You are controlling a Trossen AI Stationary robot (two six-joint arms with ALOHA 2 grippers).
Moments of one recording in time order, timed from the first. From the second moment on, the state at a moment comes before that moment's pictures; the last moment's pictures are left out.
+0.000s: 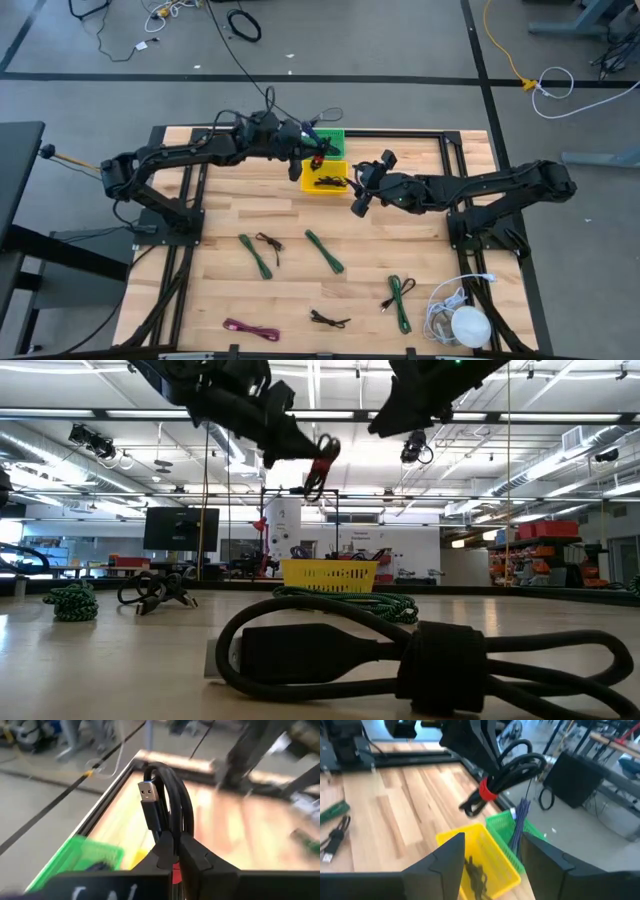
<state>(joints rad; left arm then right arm) 0.46 1.46 1.01 0.09 0.24 0.02 0.06 1.31 0.95 -0.12 0.64 0.05</state>
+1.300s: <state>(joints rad) 0.34 1.70 1.01 0.01 -0.07 0.30 0.06 1.31 0.95 -0.20 0.56 0.13</state>
